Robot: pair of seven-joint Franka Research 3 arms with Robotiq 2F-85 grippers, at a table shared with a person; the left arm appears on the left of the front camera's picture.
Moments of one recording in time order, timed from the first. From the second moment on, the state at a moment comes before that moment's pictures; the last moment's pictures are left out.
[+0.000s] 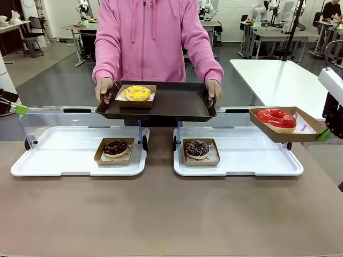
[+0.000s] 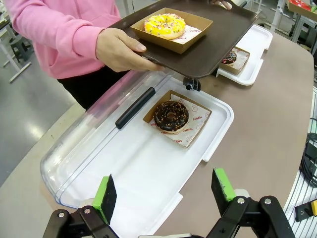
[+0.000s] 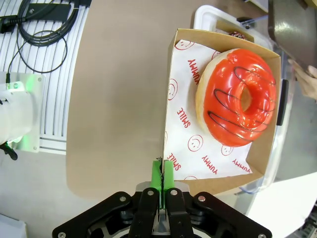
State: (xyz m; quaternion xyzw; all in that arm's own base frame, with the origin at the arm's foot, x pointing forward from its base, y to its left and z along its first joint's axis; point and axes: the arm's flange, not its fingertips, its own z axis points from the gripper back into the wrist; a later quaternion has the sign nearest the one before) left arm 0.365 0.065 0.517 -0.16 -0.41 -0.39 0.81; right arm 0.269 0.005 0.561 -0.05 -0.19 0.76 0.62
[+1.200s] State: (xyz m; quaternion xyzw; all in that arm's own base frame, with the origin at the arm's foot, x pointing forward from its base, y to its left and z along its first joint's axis) left arm 0.365 0.065 0.517 -0.16 -0.41 -0.39 0.81; right arm 0.308 0.084 0.602 -0.05 -0.15 0.72 0.68
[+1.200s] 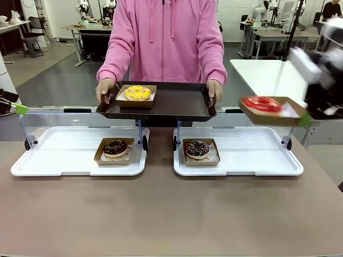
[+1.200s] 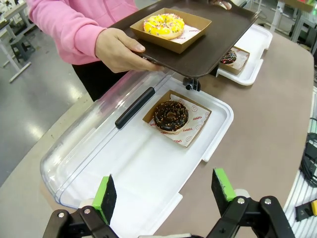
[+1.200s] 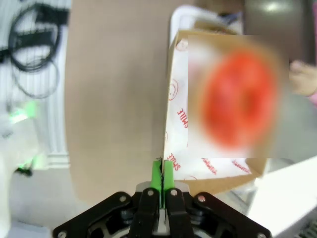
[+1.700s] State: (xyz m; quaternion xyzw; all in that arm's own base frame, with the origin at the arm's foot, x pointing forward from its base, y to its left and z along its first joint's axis) left arm 0.365 0.064 0.518 -0.16 -0.41 -0.39 0.81; right arm 0.472 0.243 0.590 -0.09 -0.17 0.62 0.76
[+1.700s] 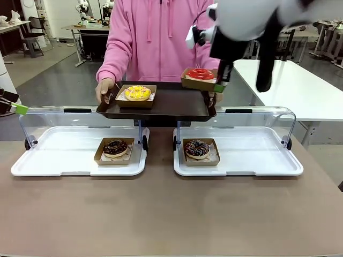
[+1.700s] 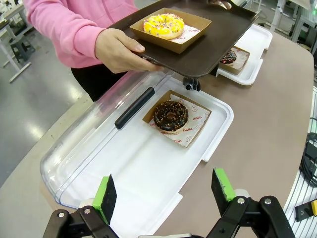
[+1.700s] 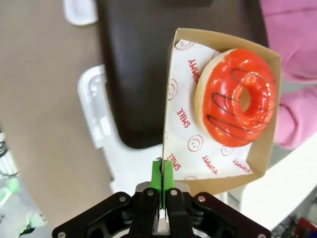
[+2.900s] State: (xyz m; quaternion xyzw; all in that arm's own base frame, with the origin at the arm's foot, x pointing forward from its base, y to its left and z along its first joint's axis) left arm 0.365 0.064 0.518 -0.16 -0.41 -0.39 0.81; right arm 0.537 0.292 0.533 -0.08 -0.15 0.69 0.71
